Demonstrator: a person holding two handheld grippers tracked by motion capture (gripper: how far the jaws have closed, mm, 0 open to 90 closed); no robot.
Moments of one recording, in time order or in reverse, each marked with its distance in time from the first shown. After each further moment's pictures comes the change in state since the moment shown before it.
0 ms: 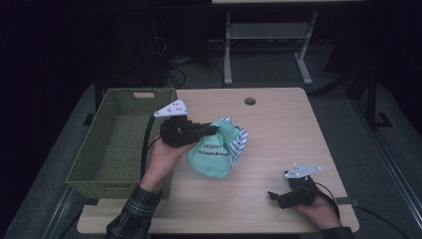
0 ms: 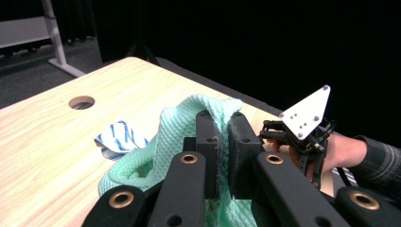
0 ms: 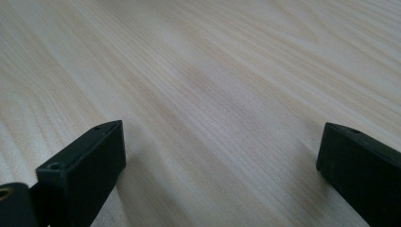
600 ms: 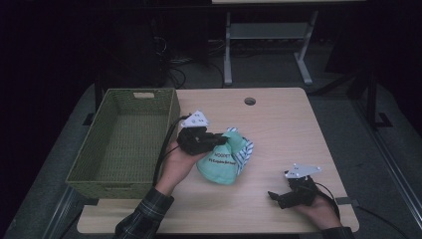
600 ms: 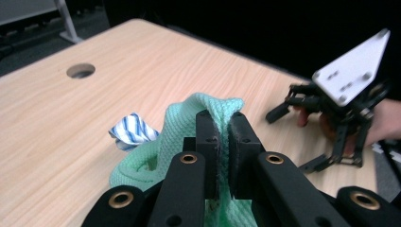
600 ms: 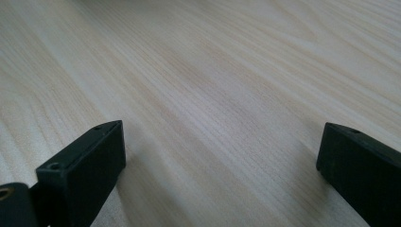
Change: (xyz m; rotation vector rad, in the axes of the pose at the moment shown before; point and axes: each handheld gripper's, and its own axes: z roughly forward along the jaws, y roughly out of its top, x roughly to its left) left arm -0.007 -0.025 0.047 0.146 0.074 0.042; right arm 0.000 0.000 0.000 0.001 -0.001 -0.001
